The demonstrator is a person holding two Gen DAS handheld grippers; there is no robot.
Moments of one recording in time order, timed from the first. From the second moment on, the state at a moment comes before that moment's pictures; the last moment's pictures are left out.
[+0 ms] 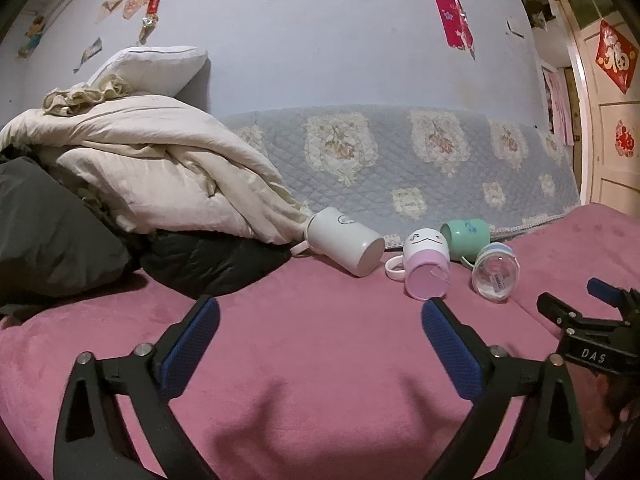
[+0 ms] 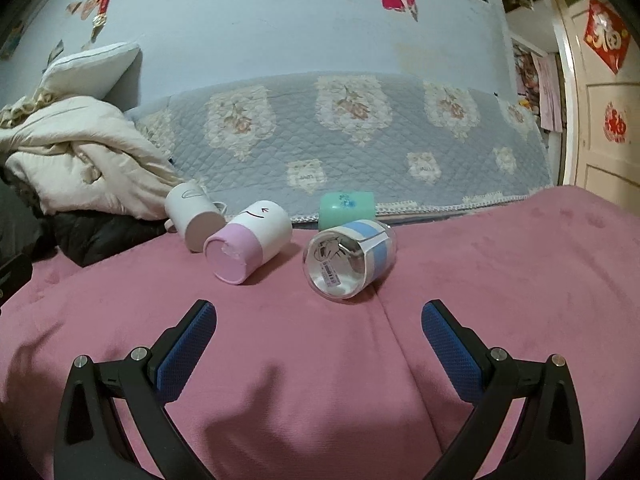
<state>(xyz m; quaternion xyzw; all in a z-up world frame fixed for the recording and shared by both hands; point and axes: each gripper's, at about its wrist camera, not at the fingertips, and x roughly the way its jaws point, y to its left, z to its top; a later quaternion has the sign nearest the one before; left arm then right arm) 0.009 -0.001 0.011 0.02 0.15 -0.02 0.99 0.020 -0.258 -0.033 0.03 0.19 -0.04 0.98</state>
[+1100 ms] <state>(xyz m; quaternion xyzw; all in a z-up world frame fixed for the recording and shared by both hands) 0.261 -0.138 -0.016 0.03 0.50 -0.16 0.85 0.040 -0.306 -0.054 0.13 0.25 -0.17 0.94</state>
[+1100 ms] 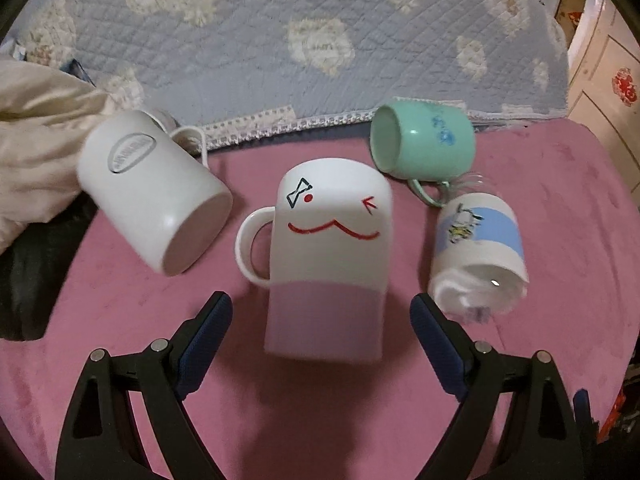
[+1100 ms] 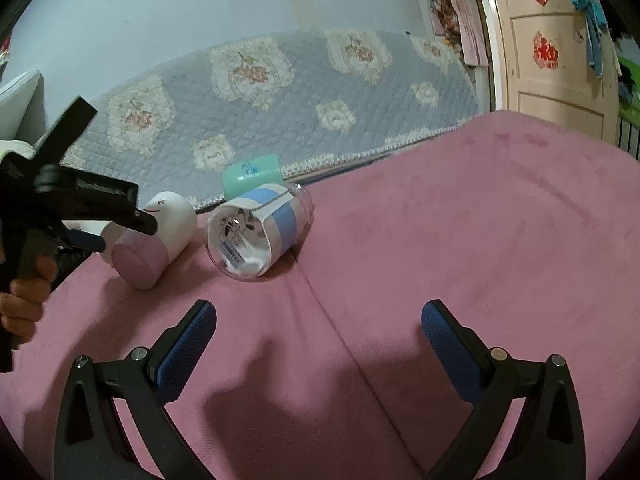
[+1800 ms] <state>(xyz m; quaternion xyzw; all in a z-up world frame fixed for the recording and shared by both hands) 0.144 -0.079 0.015 -0.04 0.43 -0.05 0.90 0.047 -0.309 -0.060 0.15 0.27 -0.16 0.94</state>
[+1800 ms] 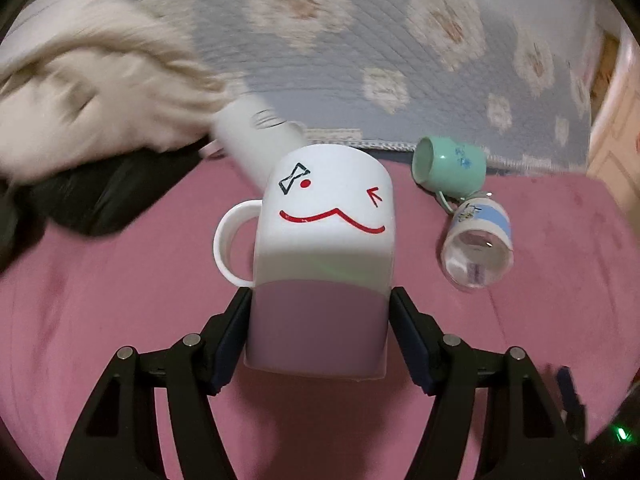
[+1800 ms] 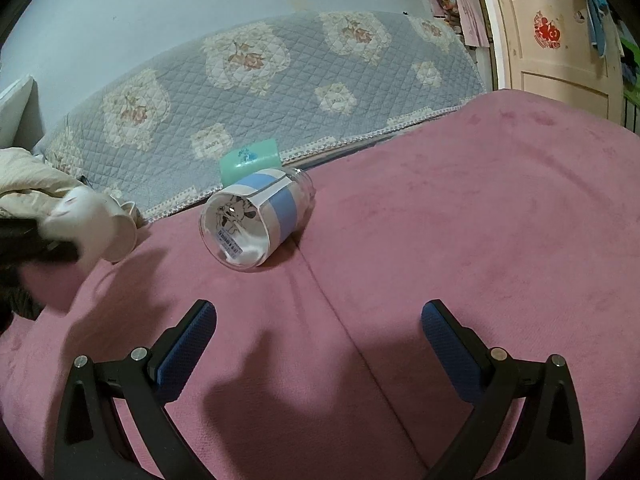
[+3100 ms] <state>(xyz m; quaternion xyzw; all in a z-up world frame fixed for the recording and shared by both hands) 0.027 -0.069 0.000 -0.10 0.34 -0.09 0.93 0.039 -0.327 -0.061 0.19 0.26 -0.16 0.93</state>
